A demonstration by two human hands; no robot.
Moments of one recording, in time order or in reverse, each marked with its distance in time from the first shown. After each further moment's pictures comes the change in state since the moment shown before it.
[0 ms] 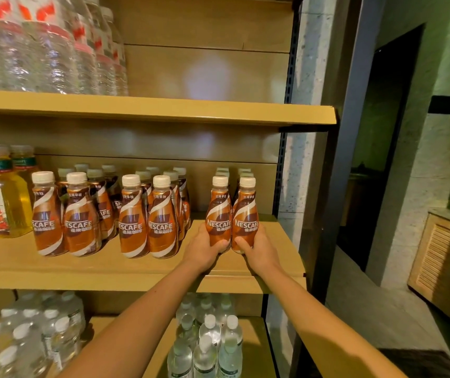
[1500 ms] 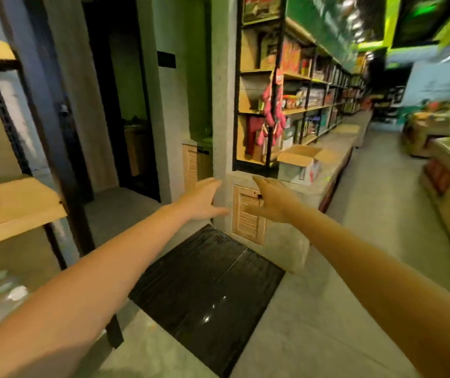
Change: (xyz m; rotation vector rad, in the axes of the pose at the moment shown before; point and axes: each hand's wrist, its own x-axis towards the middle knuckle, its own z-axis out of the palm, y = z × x) left_hand -0.283 0.258 0.155 0.220 -0.839 0.996; right_hand -0.374 0.027 -0.367 -0.953 0.160 0.551
